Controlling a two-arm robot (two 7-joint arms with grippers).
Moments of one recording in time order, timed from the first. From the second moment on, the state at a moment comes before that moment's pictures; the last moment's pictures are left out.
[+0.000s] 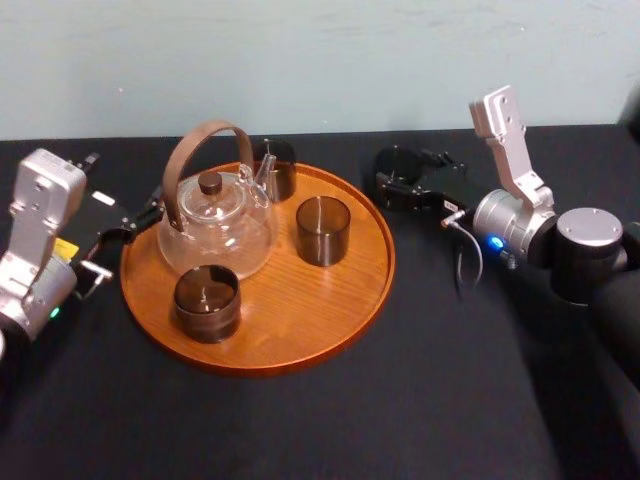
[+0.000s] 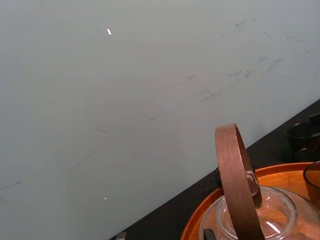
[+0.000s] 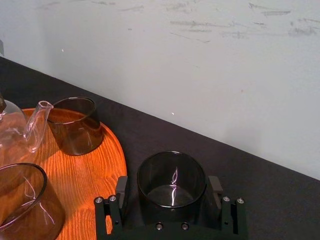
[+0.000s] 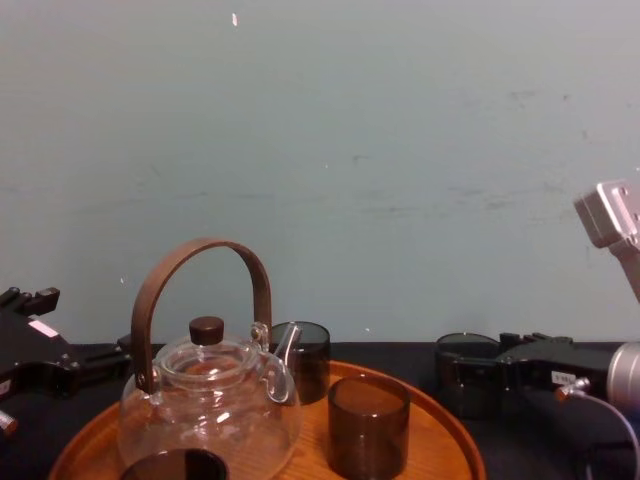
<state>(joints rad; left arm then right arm) -0.20 0.60 0.45 -1.41 -0.25 -0.12 0.03 0.64 0.19 -0.35 -0.71 0.23 -0.08 0.48</state>
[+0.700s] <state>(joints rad) -0.20 0.60 0.45 -1.41 -0.25 -0.12 0.03 0.67 0.17 -0.34 -0.64 0.21 -0.10 0.49</state>
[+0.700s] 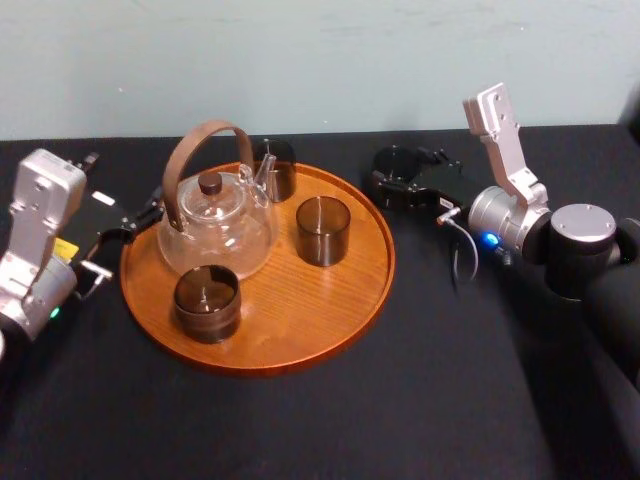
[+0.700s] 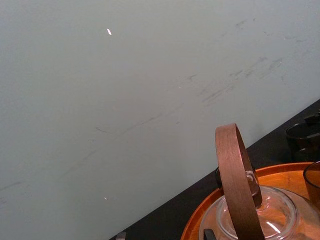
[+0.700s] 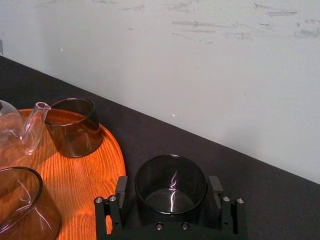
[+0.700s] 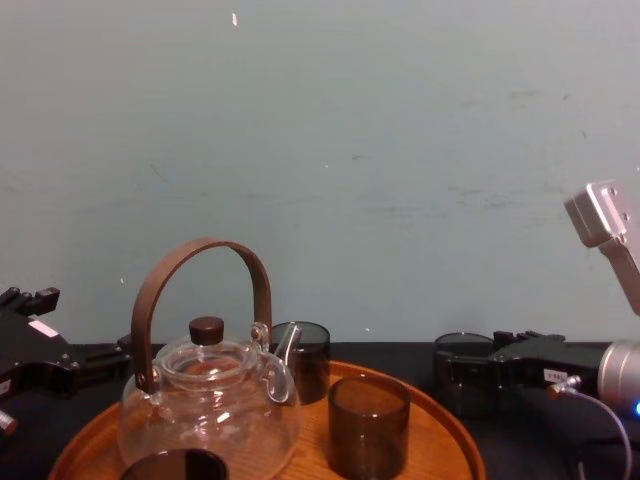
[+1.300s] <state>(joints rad) -0.20 0.60 0.45 -1.41 -0.25 -0.12 0.03 0.67 0.17 -0.34 -0.64 0.21 -0.10 0.49</state>
